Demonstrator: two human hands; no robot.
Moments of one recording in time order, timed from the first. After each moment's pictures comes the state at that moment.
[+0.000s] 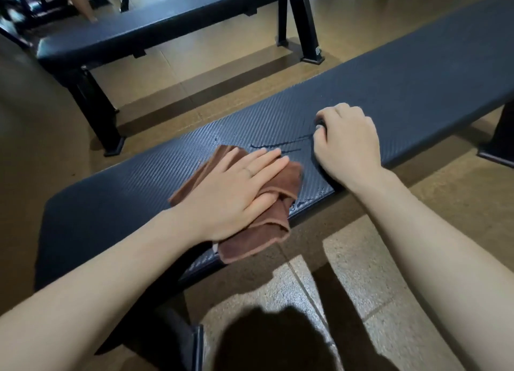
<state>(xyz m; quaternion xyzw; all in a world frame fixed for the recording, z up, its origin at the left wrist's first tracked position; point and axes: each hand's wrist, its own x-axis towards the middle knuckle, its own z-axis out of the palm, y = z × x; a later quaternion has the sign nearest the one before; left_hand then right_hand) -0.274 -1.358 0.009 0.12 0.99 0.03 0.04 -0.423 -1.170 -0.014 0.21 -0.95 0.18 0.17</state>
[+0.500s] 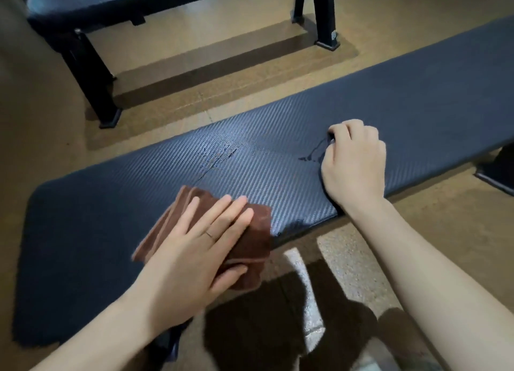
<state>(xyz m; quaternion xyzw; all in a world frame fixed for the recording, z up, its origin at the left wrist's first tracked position) -0.213 -1.334 0.014 0.05 1.00 0.00 0.07 -0.457 -1.150 -0.016 0.20 -0.96 0.16 0.14</state>
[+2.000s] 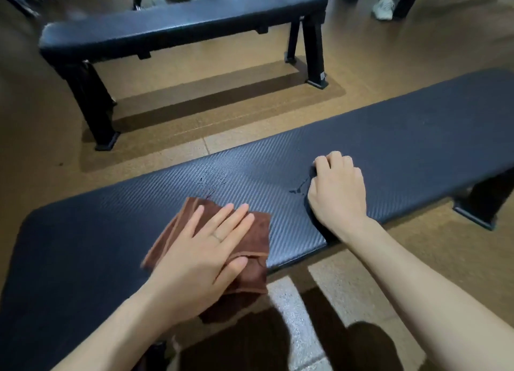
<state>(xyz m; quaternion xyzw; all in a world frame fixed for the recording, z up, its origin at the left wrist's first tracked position) -0.252 -1.333 0.005 0.00 1.00 0.07 0.05 -0.471 -1.153 -0.007 0.25 -0.96 0.09 0.12</state>
